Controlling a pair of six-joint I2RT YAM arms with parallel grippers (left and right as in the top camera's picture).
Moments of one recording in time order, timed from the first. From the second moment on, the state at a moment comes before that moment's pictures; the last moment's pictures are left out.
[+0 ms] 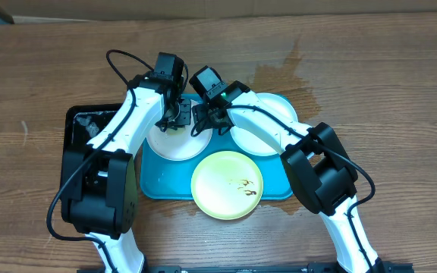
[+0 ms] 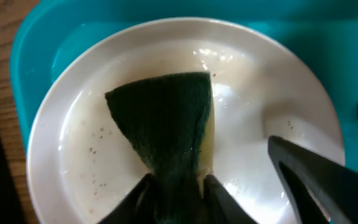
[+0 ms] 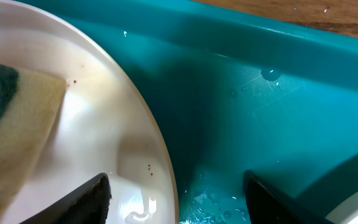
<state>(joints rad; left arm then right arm) -0.22 1.94 1.41 -0.81 -0.03 -0.20 0.68 2.31 1.82 -0.73 -0.02 0.46</state>
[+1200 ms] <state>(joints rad) -0.21 2.02 1.36 -0.66 -0.04 -0.21 0.68 2.31 1.82 -0.74 -0.01 0.46</state>
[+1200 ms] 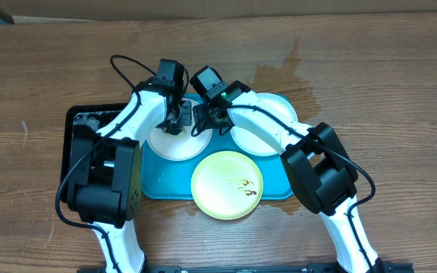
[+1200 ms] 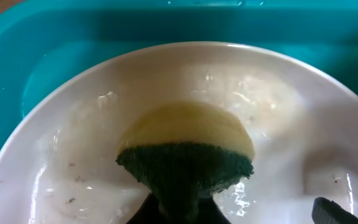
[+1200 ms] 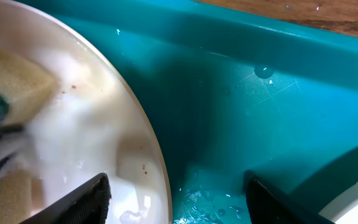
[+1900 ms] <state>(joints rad) -0.21 2.02 1.41 -0.85 0.03 -0.20 0.68 2.31 1.82 -0.74 -0.01 0.46</state>
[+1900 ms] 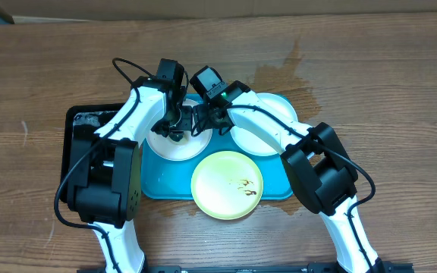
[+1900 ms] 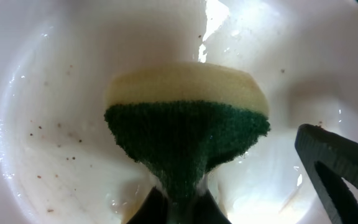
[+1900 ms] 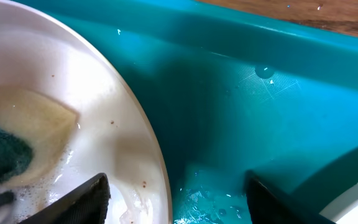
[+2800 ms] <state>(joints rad) -0.21 1.88 1.74 -1.25 0.04 -0.20 0.68 2.31 1.82 -0.75 -0.06 0.46</state>
